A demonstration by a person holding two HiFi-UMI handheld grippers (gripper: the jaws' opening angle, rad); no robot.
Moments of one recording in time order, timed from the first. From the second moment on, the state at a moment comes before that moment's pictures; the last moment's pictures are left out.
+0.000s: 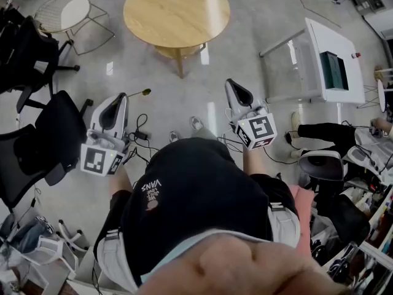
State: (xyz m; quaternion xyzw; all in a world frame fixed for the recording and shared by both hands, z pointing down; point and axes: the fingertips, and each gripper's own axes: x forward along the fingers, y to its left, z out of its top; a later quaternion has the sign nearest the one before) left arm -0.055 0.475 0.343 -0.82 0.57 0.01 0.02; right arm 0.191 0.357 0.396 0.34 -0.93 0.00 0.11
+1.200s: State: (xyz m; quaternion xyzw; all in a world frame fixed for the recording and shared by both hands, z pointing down) left arm -0.059 0.353 0.337 -0.81 0.59 0.02 0.02; right arm 0.170 0.223 0.407 0.31 -0.95 0.03 0.10
